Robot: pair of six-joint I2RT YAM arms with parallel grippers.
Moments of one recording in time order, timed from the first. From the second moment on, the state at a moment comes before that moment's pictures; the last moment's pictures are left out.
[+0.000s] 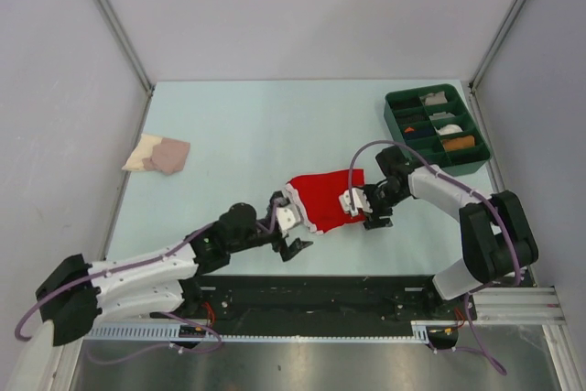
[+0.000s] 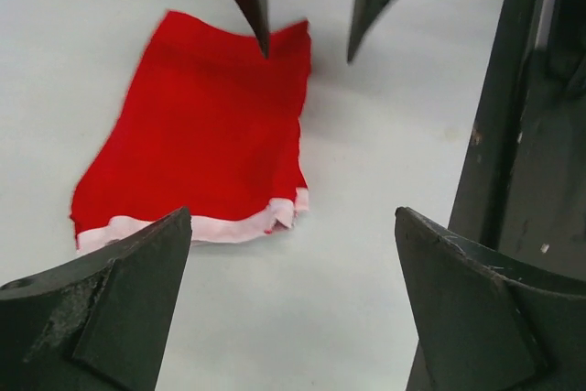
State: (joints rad) left arm -0.96 0.92 0.41 0.25 0.18 0.13; right arm 0.37 1.52 0.90 -0.77 -0.63 -1.53
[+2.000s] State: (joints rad) left arm -0.96 1.62 0.75 0.14 0.40 0.23; right arm 0.29 1.66 0.97 -1.05 -0.62 -1.33
